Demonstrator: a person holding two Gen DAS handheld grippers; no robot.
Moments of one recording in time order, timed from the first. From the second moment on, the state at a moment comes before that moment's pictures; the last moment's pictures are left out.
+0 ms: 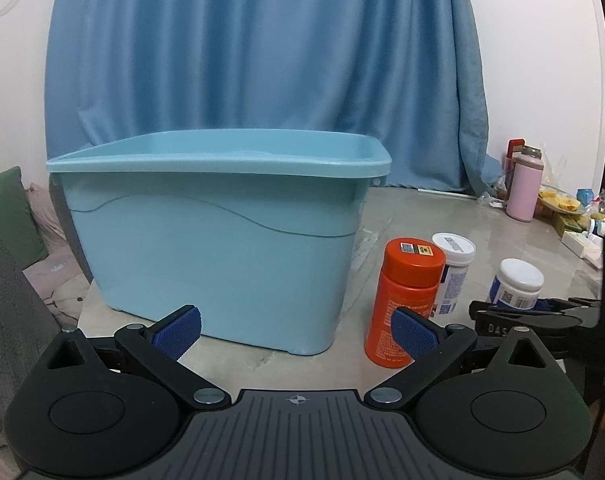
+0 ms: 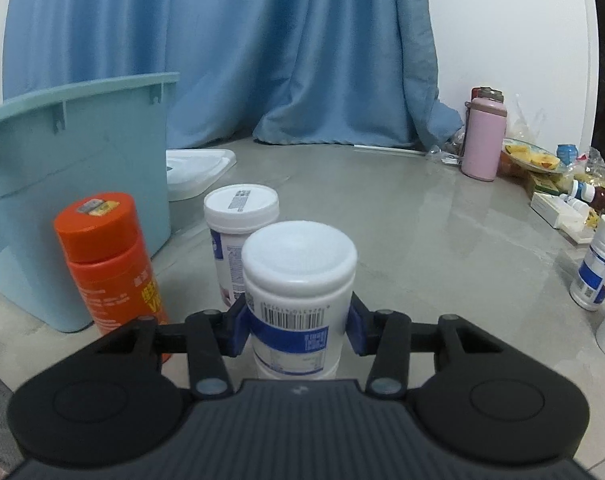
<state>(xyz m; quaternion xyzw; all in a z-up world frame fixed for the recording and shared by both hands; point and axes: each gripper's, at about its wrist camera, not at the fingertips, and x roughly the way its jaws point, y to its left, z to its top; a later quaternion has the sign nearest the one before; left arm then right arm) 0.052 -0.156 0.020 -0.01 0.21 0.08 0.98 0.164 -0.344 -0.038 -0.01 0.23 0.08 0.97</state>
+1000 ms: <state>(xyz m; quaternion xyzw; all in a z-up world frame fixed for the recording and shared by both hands) 0.075 -0.192 -0.007 0.00 0.20 -0.06 0.98 0.083 -0.392 -0.012 0.00 0.22 -0.03 0.98</state>
